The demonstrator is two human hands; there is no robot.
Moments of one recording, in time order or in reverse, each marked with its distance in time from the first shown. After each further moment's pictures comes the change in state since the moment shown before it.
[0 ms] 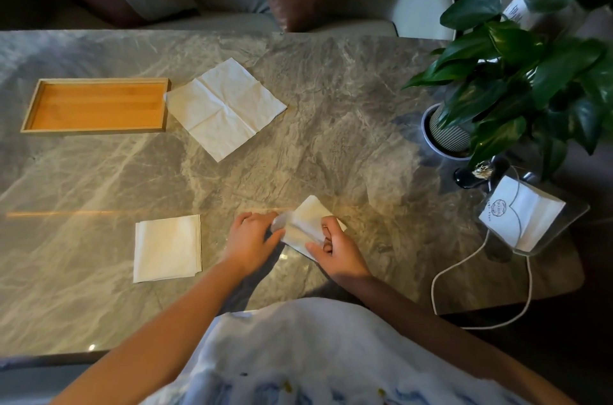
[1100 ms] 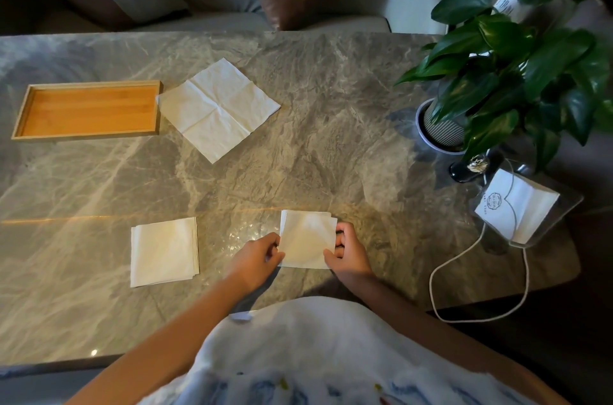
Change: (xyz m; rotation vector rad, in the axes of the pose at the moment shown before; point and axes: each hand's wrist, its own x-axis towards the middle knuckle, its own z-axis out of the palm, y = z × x) left_hand -0.019 -0.004 0.023 -0.127 -0.278 -0.201; right_hand -0.003 0.033 0.004 0.166 0.126 0.222
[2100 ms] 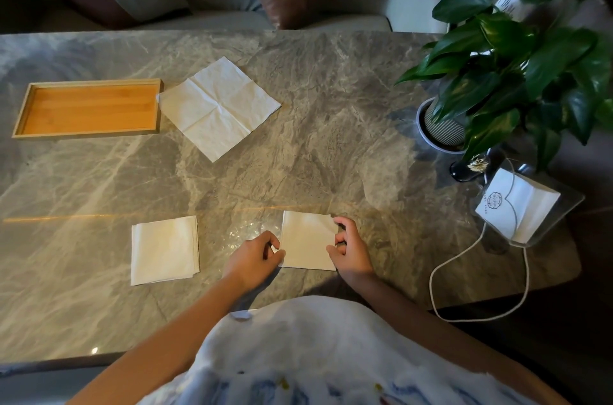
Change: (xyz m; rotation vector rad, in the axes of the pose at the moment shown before) left_hand 0.001 -0.006 0.004 -0.055 0.047 -0.090; right_hand 0.007 0.010 -0.001 -0.102 0.070 -0.092
